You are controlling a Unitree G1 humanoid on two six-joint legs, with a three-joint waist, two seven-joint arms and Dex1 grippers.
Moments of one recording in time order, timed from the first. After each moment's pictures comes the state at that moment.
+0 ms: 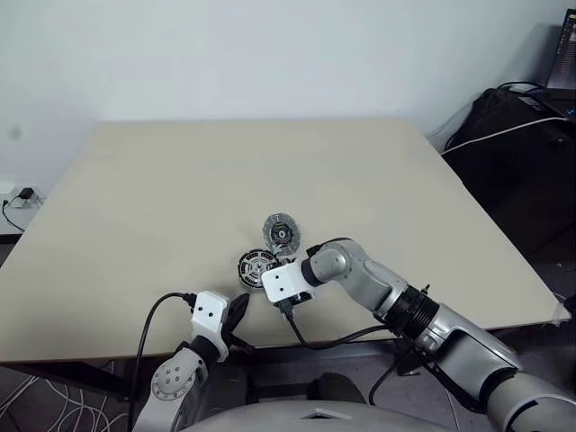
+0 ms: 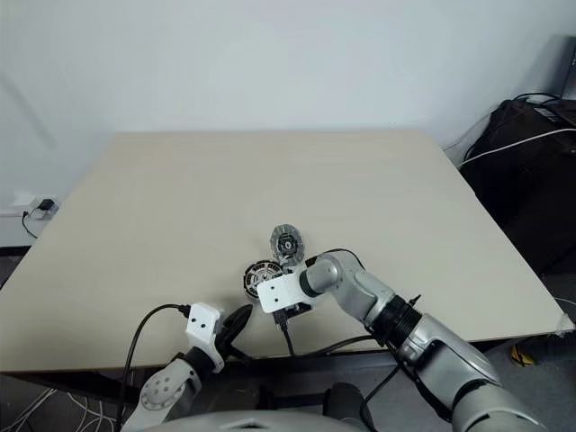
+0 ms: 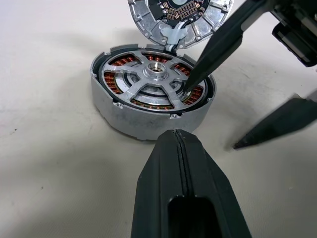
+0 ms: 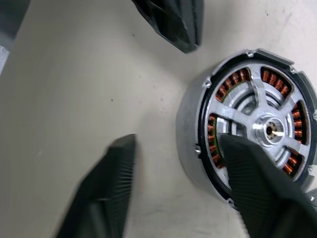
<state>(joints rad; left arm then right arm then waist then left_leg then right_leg) 0.43 0.17 -0.20 -0.15 -0.14 0.01 -0.38 -0.57 -0.42 0.78 0.17 -0.33 0.13 1.04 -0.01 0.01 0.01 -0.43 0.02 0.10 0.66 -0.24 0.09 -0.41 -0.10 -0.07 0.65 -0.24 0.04</state>
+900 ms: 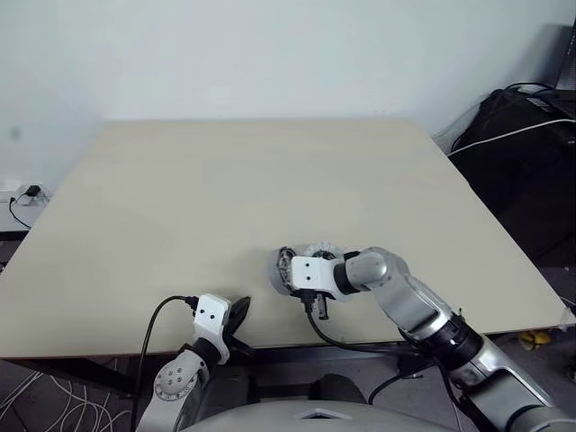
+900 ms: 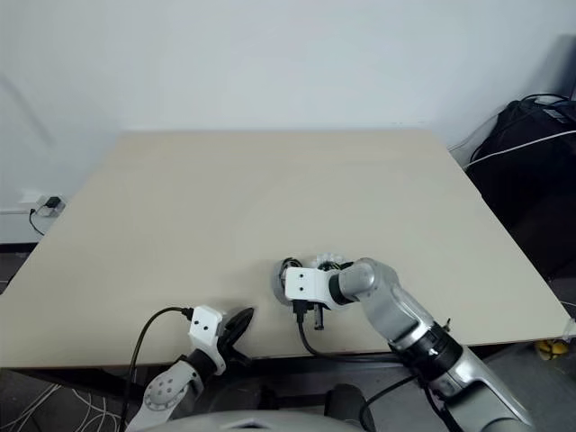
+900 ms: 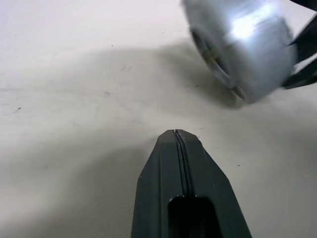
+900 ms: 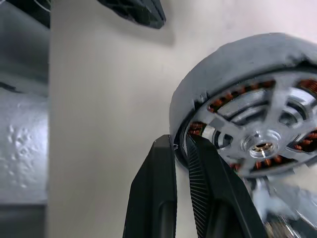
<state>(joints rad) 0.41 0.16 -0.21 -0.08 -0.14 -0.02 -0.40 -0.32 -0.56 0.56 -0.26 -0.21 0.58 1.10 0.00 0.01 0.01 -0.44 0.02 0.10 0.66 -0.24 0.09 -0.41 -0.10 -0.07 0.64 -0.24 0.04</state>
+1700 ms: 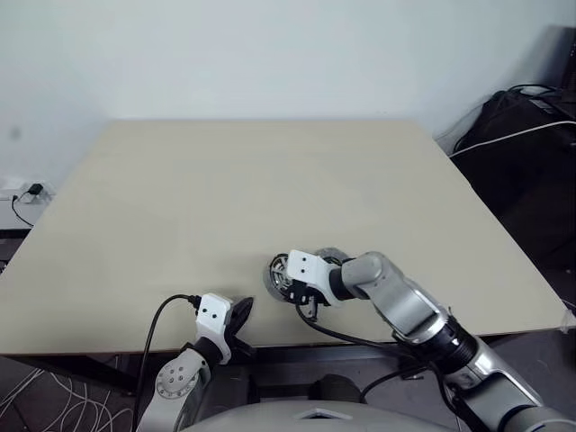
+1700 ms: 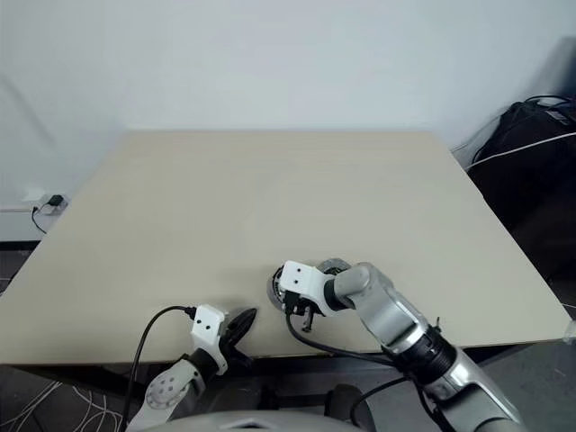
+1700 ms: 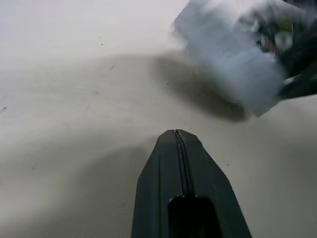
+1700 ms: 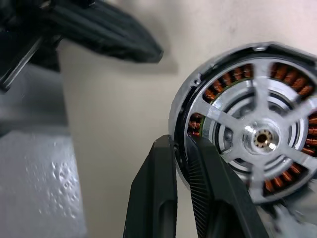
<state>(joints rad) 0.41 0.16 -0.21 -0.08 -0.14 -0.01 -0.42 -0.37 -0.42 0.59 -0.20 -0.08 0.84 0.94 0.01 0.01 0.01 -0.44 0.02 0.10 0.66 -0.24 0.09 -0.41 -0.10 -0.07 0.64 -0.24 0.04</state>
